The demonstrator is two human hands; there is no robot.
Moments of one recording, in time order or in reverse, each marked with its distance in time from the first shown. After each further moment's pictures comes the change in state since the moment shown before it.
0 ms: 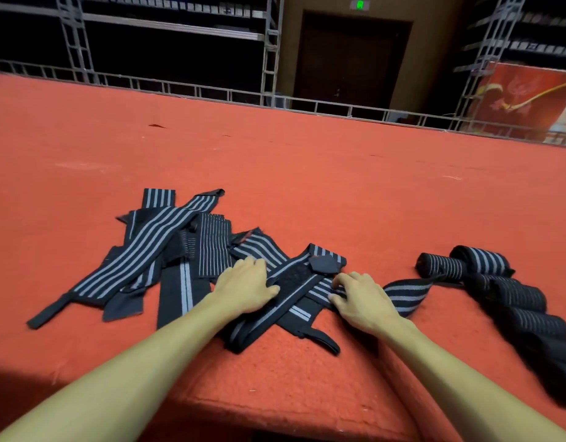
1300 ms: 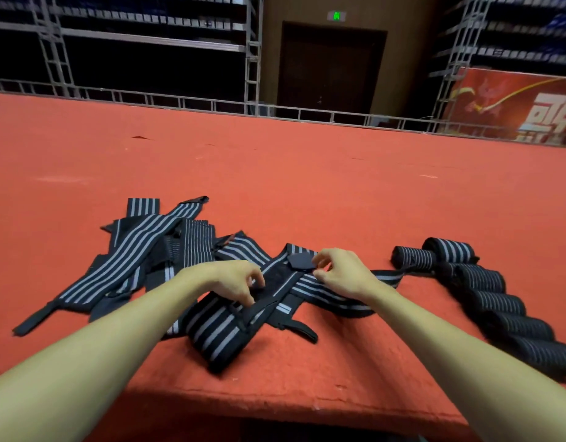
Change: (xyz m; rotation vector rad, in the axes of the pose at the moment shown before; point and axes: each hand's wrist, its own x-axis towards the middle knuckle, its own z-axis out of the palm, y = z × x) left_hand -0.003 0.006 -0.042 -0.081 -0.421 0.224; right_hand 0.008 0.003 -0.038 0.290 0.028 -0.047
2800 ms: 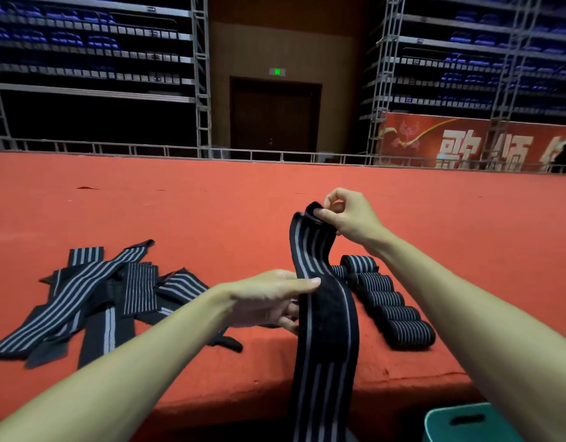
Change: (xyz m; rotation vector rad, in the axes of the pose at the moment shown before) left_hand -0.068 0.209 0.006 -1.096 -0.285 0.406; right_hand -0.095 0.016 -0.194 0.466 0.488 -0.056
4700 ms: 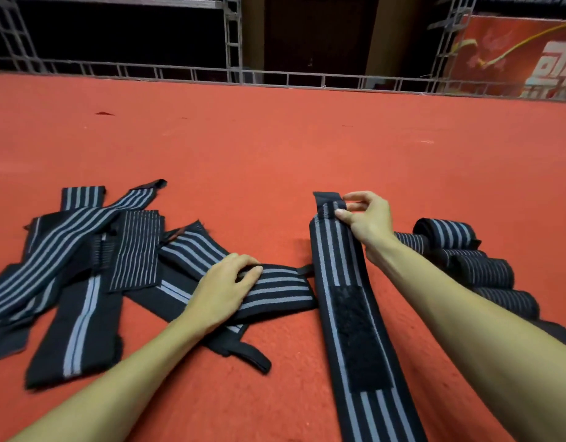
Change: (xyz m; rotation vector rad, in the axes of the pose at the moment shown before) left_hand 0.058 -0.150 -0.183 0.914 0.862 0.130; right_hand 0.081 0.164 0.157 0.244 0.103 0.402
